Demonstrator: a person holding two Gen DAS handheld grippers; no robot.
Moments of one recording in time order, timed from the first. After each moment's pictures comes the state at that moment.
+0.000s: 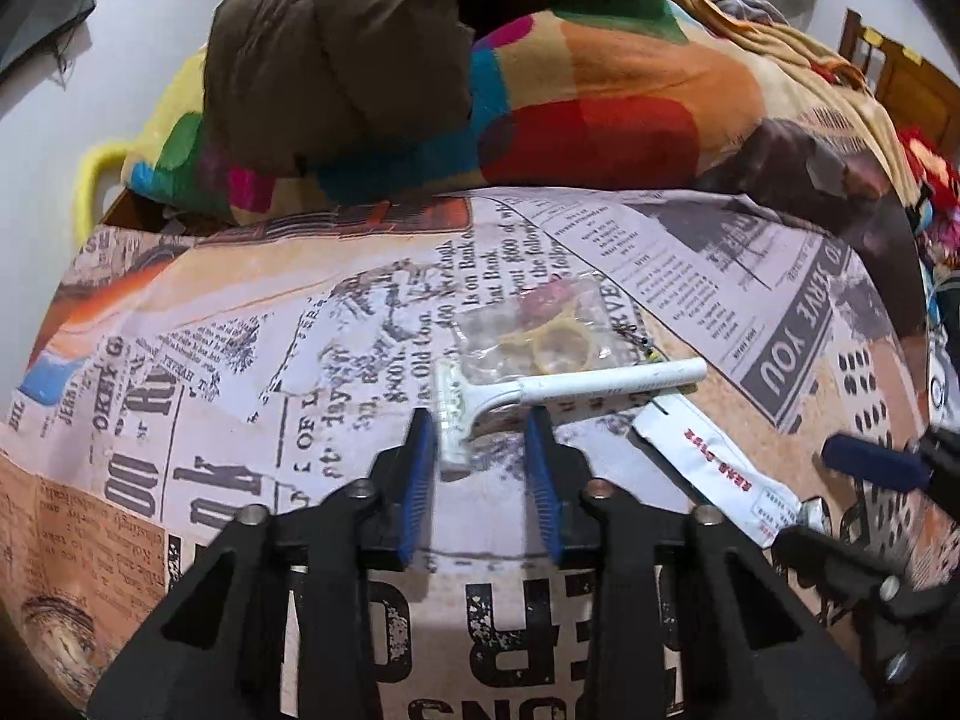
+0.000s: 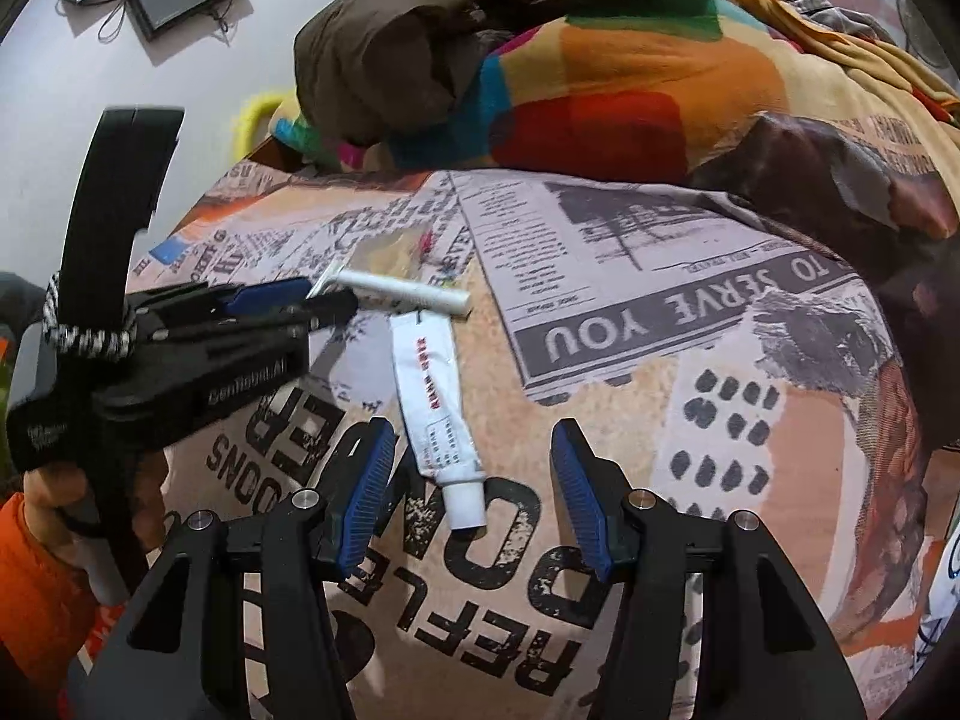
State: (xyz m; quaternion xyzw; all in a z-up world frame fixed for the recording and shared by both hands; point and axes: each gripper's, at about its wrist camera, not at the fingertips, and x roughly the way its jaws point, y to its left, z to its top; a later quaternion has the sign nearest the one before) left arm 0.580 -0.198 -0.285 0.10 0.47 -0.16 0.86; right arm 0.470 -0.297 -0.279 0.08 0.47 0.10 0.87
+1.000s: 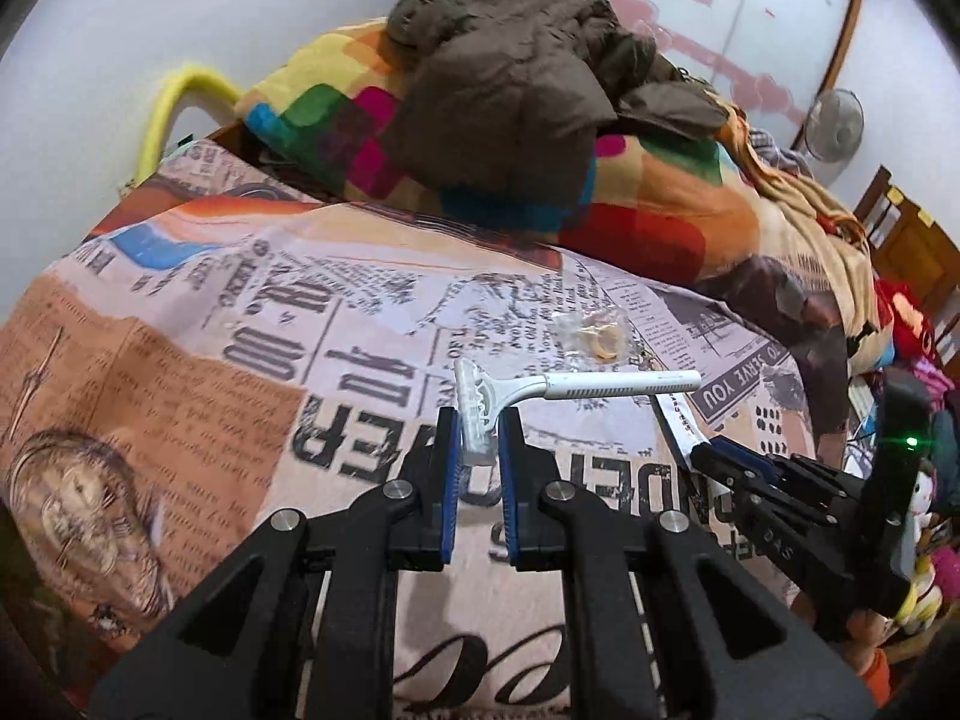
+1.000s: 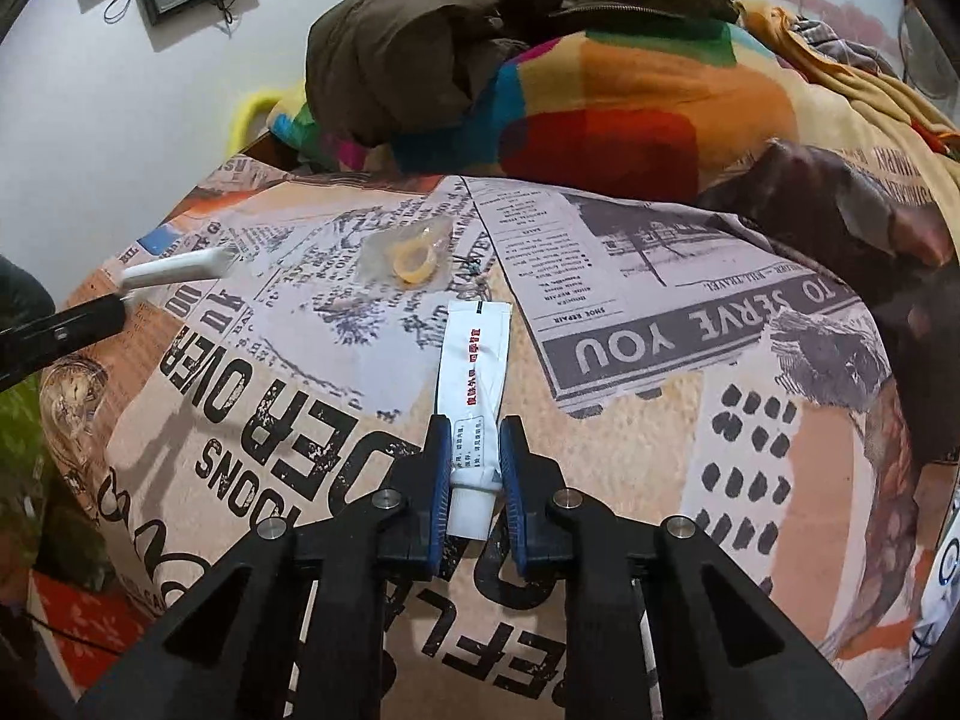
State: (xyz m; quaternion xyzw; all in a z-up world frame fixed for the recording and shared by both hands) left arm 0.503 -0.093 -0.220 -0.05 0.43 -0.12 0.89; right arm 0.473 -0.279 -0.278 0.06 0.45 0.08 0.89
